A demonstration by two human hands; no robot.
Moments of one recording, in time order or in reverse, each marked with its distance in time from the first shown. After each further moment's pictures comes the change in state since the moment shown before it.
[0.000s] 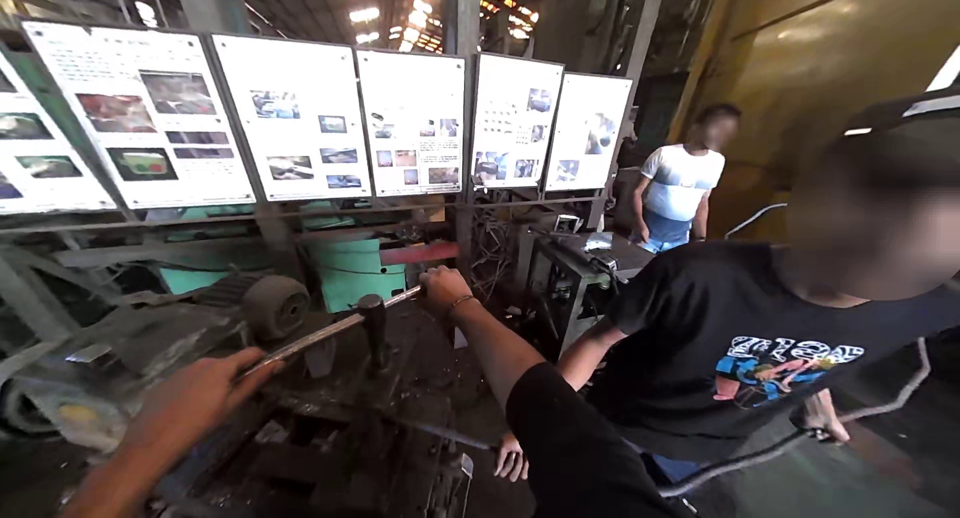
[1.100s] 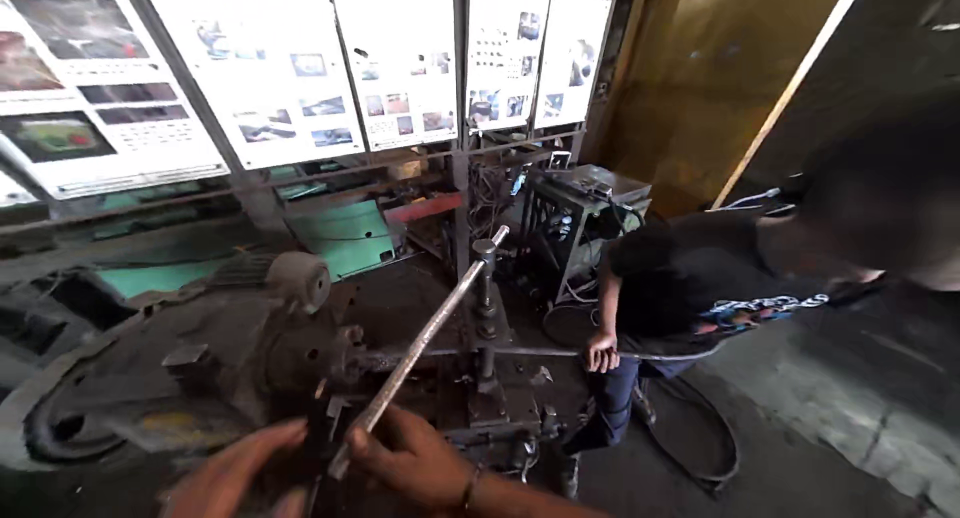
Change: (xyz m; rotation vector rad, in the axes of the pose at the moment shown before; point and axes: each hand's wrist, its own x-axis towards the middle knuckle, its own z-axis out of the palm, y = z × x) left_hand -0.130 -0.157 -0.081 -0.783 0.006 0.406; right_hand -0.106 -0.419 0.045 1.532 -0.154 0.214
